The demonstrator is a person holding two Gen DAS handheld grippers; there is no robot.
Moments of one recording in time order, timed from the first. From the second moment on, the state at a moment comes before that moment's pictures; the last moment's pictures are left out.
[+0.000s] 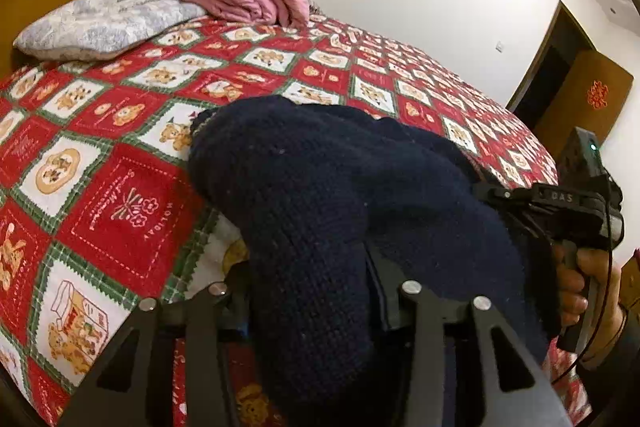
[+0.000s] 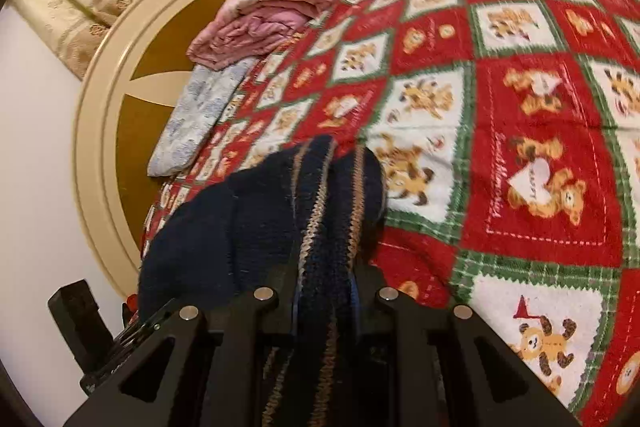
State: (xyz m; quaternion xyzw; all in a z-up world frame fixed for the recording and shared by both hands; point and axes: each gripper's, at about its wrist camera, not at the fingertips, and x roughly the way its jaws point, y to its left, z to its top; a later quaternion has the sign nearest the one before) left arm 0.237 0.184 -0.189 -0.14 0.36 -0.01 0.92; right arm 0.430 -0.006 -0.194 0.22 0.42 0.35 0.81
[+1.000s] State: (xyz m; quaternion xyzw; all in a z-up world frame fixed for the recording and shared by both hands) left arm 0.085 0.163 -0.080 -0.11 0.25 0.03 0.96; right arm 0.186 -0.056 -0.067 0.08 0.23 0.22 0.95
